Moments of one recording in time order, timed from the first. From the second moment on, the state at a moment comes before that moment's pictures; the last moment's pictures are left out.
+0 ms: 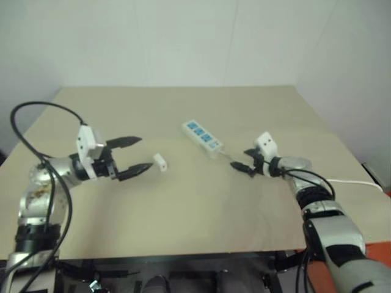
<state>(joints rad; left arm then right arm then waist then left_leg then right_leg) -0.44 0.73 0.20 0.08 -0.51 0.18 -1.20 -0.97 -0.46 0.06 1.12 0.03 -0.03 0.84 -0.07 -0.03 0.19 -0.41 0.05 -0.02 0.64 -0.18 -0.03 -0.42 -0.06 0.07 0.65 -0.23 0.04</state>
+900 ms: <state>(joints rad) -0.43 0.75 0.18 0.08 -0.51 0.18 -1.22 -0.47 -0.51 0.02 0.35 0.04 0.06 0.91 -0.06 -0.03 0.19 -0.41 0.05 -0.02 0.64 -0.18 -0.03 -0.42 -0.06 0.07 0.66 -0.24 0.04</state>
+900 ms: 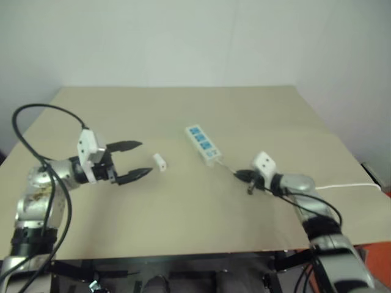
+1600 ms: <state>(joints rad) -0.52 0.71 0.13 0.19 -0.46 0.14 -1.26 -0.23 -0.26 -0.08 -0.14 0.18 0.29 0.51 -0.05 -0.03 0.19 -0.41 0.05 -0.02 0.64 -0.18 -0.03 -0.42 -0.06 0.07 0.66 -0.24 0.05</state>
